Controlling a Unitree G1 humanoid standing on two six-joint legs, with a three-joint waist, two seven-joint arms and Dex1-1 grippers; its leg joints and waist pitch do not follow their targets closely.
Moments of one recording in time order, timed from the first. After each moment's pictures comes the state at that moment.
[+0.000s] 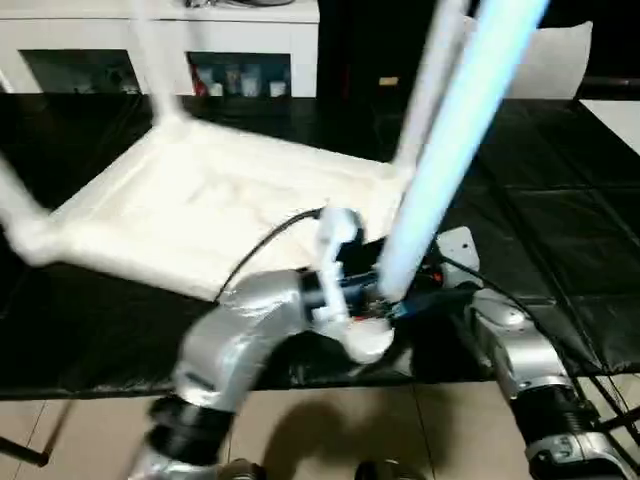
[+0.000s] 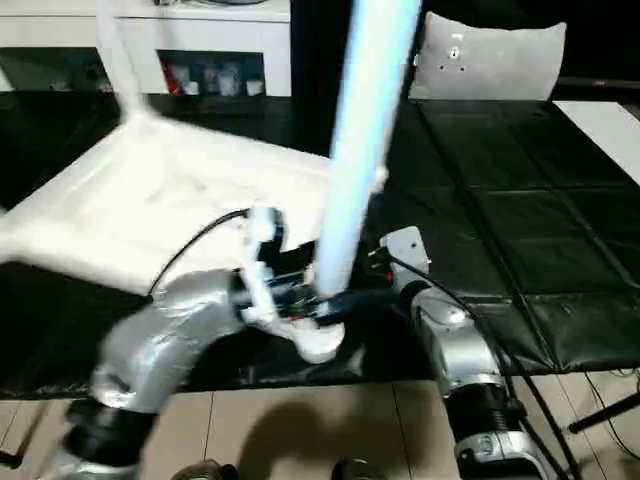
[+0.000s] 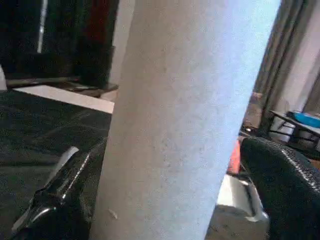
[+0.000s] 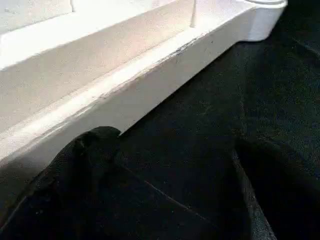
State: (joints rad) left arm -0.39 0.03 -0.28 -0.10 -0.46 0.47 -0.84; right arm -0.38 -0.22 0.04 0.48 0.07 0.19 0.40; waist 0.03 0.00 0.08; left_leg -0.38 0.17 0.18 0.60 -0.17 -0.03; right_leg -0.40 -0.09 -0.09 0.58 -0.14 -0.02
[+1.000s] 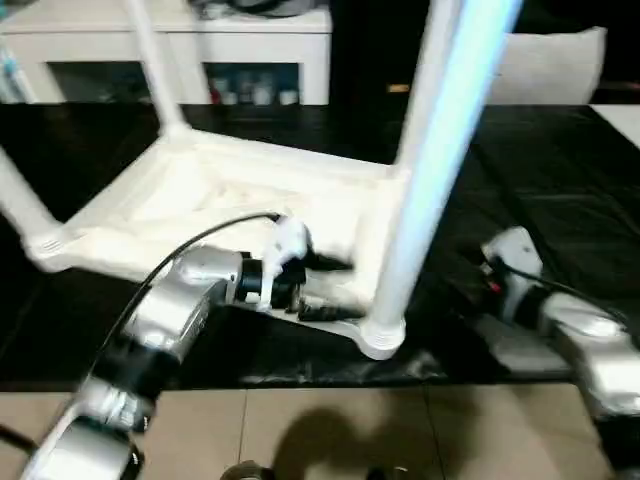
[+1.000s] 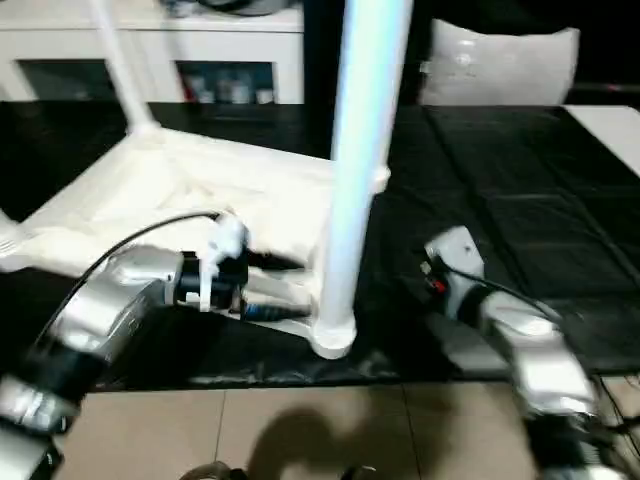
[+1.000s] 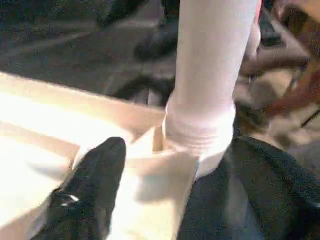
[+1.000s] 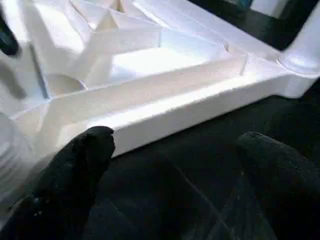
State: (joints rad) left arm -0.61 0.41 -0.38 0.43 -0.19 0.14 -1.26; right arm -0.22 -0.53 -0.02 0.18 0.23 0.19 0.85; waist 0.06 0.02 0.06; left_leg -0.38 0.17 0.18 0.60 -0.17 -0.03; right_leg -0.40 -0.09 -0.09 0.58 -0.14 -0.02
